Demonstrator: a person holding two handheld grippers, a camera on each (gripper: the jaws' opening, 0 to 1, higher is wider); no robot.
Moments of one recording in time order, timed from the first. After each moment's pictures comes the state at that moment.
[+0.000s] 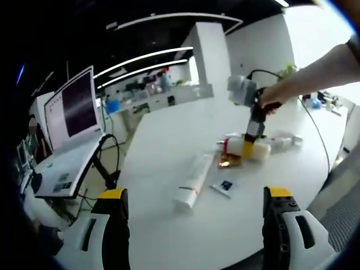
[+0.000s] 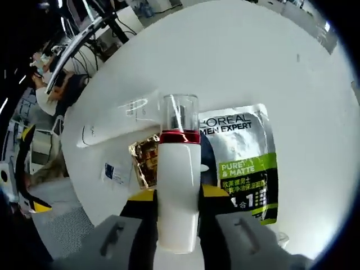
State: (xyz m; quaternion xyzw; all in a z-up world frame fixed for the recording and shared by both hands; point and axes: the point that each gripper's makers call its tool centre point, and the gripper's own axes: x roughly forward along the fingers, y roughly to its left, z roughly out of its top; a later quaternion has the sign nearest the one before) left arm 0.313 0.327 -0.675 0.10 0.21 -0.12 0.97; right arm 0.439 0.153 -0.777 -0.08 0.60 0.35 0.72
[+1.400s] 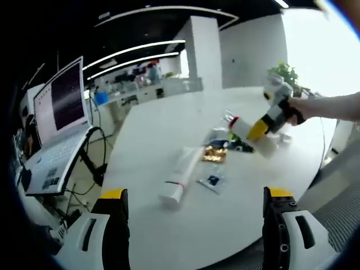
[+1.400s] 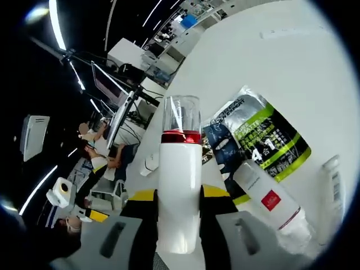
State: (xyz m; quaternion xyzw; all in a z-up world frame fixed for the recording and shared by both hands) left arm 0.306 0.313 -0.679 0.07 0.25 -0.16 0.95; right arm 0.392 0.144 -0.725 0.22 0.46 0.42 0.75
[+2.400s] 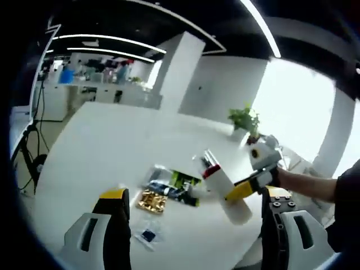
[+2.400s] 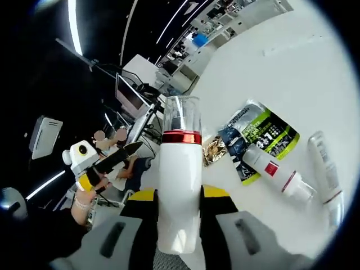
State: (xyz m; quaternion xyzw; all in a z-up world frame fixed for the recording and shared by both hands) left arm 0.364 0.206 -0.631 -0.14 0.21 -0.35 0.90; right arm 0.358 0.125 -0.687 0.26 0.39 0.44 0.77
